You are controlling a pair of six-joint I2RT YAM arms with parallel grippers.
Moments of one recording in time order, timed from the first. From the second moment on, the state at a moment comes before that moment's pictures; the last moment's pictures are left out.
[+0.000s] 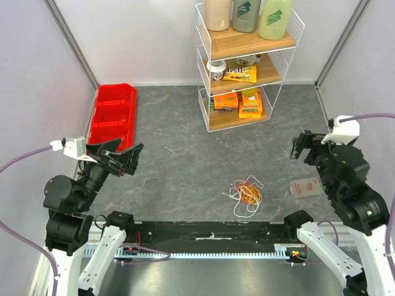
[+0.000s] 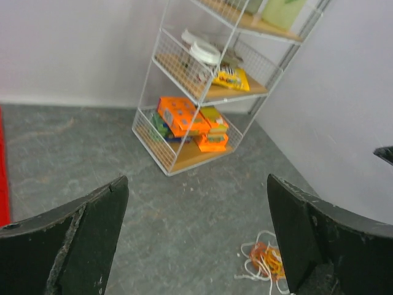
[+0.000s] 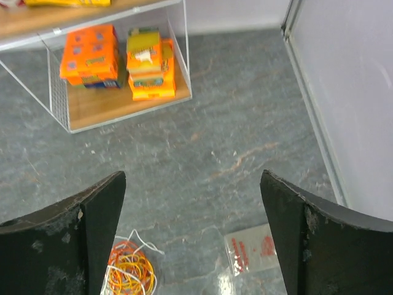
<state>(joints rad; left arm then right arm) -0.21 0.36 1.00 -0.47 0.19 -0.41 0.38 0.58 1.18 -0.82 0.44 0.16</state>
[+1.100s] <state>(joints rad) -0.92 0.89 0.38 0.01 0.46 -0.94 0.67 1.03 0.36 -0.24 -0.23 0.79</state>
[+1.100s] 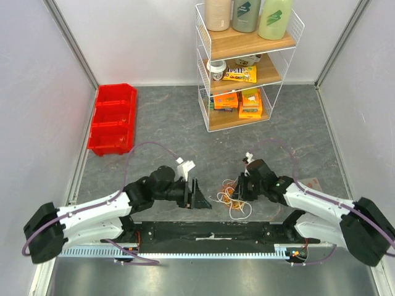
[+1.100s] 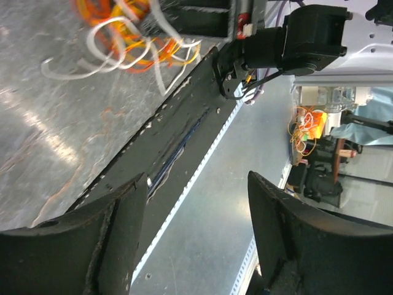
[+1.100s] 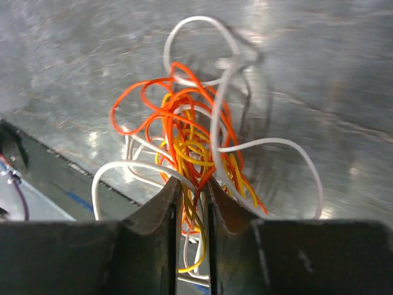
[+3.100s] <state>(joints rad) -1.03 1.35 0.58 0.00 0.01 -0.94 0.85 1.23 0.44 -0.02 -0.03 0.64</state>
